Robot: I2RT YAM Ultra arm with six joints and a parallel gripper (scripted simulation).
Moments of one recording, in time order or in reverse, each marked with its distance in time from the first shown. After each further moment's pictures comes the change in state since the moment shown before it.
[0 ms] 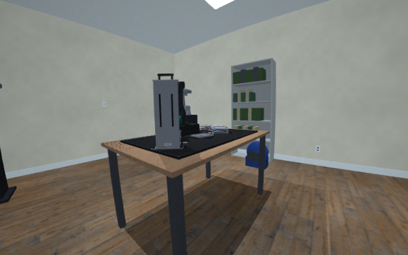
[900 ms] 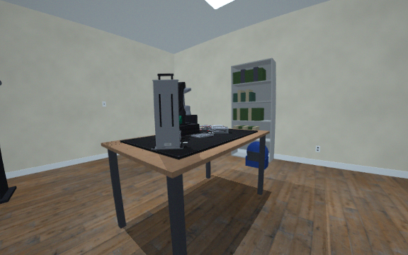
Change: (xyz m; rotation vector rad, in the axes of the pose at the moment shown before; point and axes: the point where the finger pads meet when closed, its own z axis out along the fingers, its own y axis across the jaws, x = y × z) arm 0.017 -0.001 -0.026 0.006 0.006 0.006
